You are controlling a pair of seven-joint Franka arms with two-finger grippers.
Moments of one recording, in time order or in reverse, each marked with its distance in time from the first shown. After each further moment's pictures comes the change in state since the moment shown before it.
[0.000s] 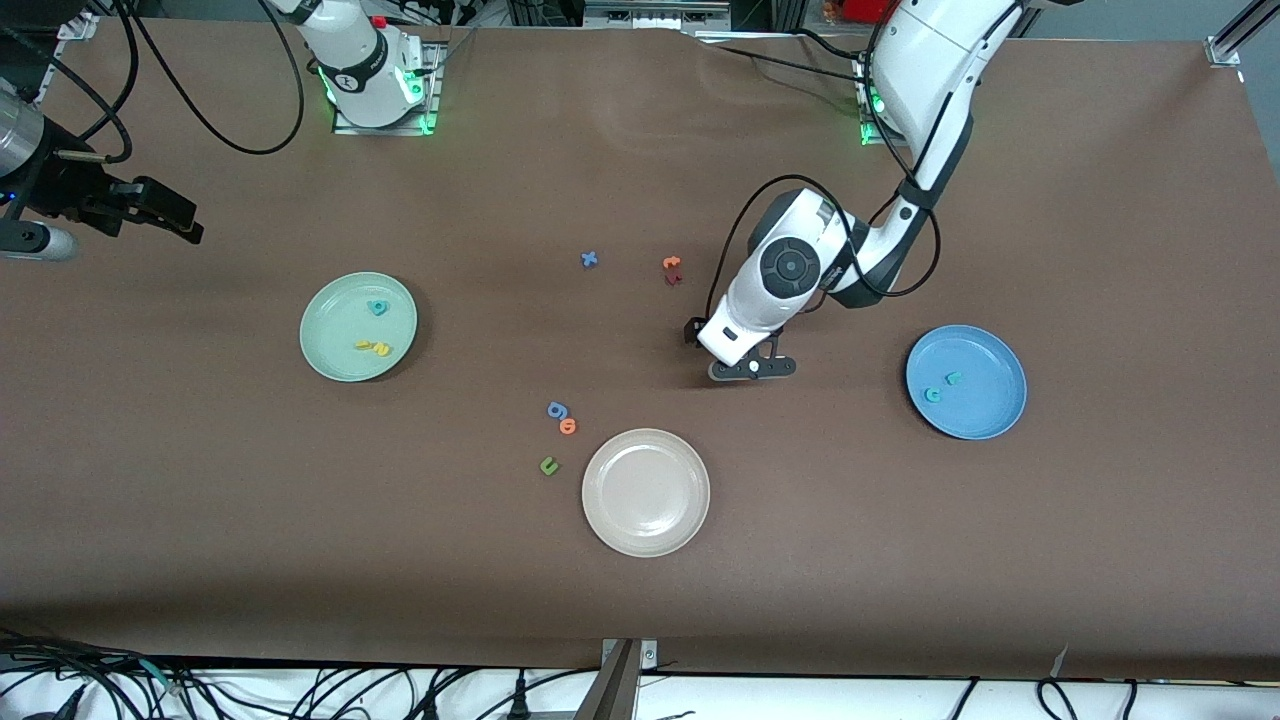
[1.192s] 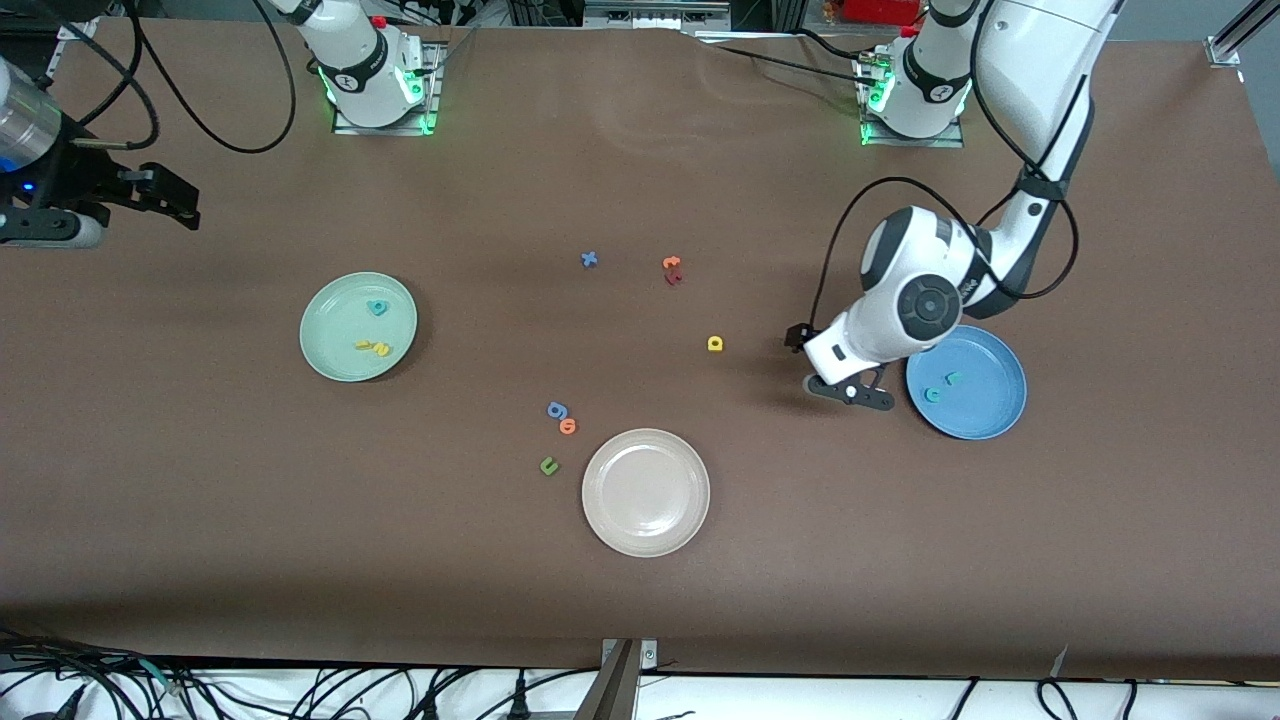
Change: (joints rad) left arm 0.202 -0.132 0.019 -0.068 0.000 -0.179 0.454; right arm 0.007 -0.008 0.040 -0.009 -0.068 -0.016 -0.068
